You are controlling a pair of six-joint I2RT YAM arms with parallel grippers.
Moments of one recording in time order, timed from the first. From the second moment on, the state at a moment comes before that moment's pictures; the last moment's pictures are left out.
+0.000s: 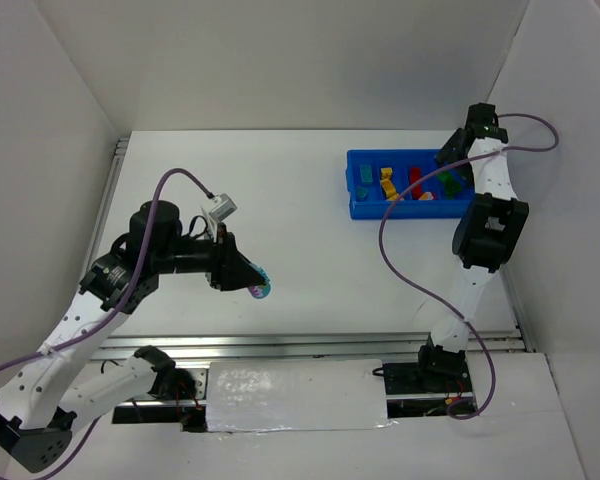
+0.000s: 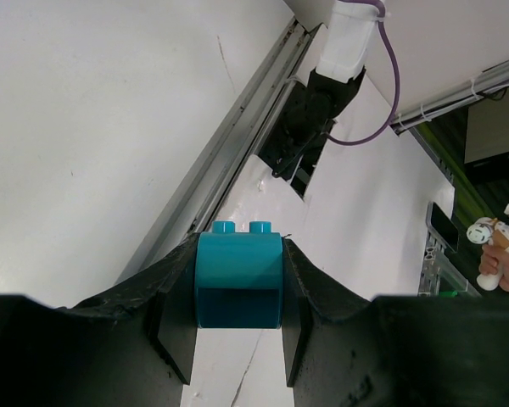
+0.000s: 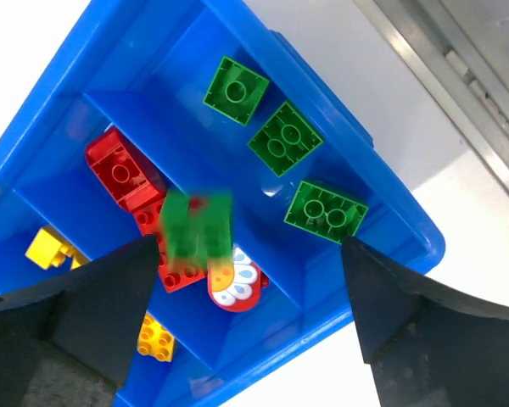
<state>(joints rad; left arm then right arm) -0.52 0.87 1.06 -0.62 0.73 -0.35 -0.26 2.21 2.09 -0.86 0.18 0.51</state>
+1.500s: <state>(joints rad) -0.52 1.29 1.12 0.25 1.04 -0.81 0.42 1.01 0.92 0.18 -1.17 0.72</state>
